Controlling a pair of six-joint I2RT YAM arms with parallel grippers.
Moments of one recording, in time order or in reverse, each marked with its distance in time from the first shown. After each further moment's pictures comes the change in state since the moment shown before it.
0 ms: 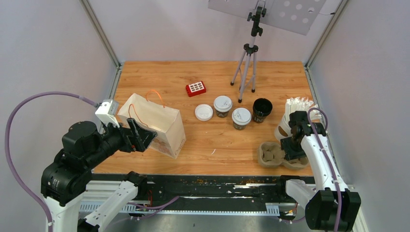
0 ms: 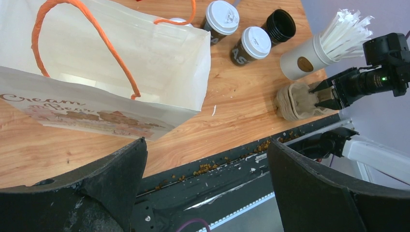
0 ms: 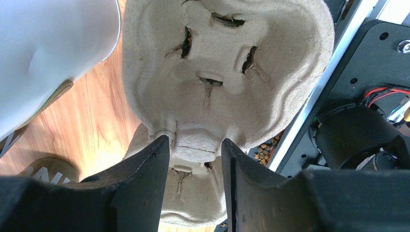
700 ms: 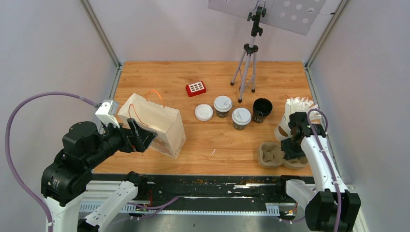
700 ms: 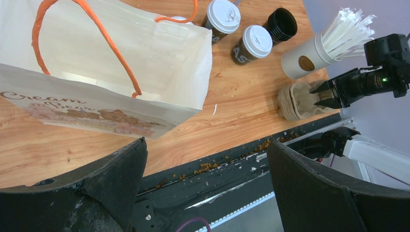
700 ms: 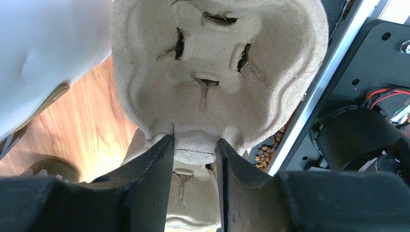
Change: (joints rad) left arm 0.000 -0.003 -0.006 -0.005 -0.002 0.000; right arm 0.000 -0.008 -0.018 0.011 0.001 0.009
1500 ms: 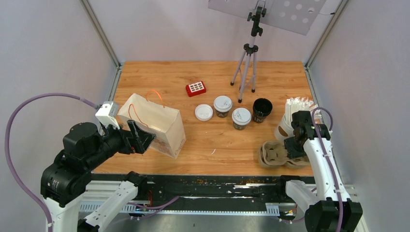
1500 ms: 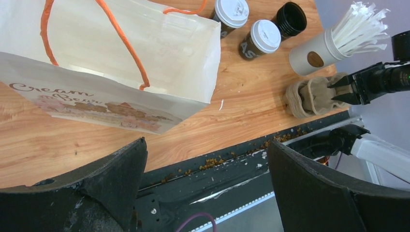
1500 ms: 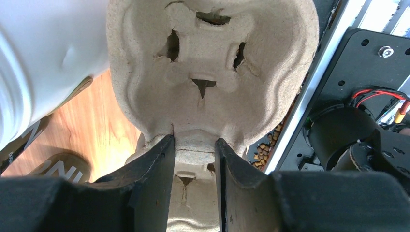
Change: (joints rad) left arm 0.000 -0.005 0.000 -0.025 -0.013 0.012; right arm 0.000 -0.048 0.060 -0.066 0.043 0.000
